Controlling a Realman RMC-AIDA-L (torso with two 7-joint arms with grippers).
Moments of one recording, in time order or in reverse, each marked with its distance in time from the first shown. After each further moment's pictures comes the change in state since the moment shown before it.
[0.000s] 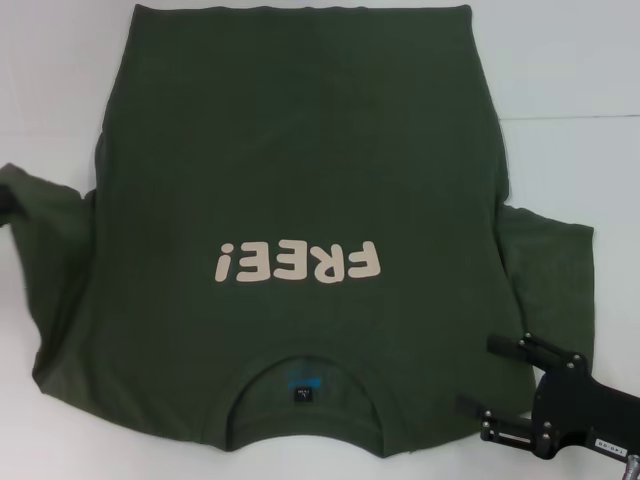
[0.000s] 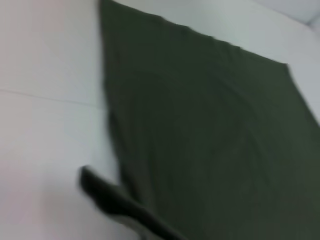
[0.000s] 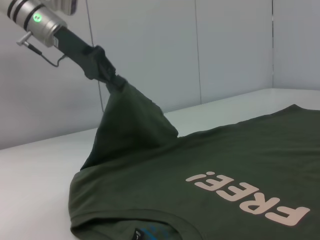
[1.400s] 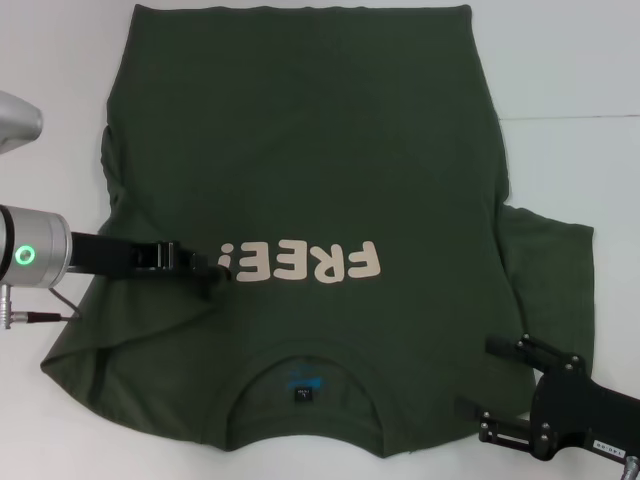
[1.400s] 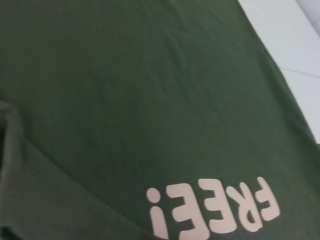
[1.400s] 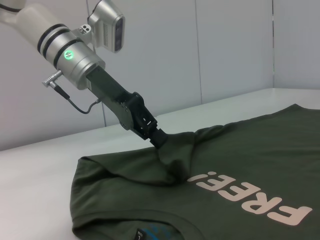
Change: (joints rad) left arm -0.013 -0.207 0.294 -0.124 -0.052 -0.205 -0.032; right arm 0.000 0.002 0.000 0.005 0.000 0.000 0.000
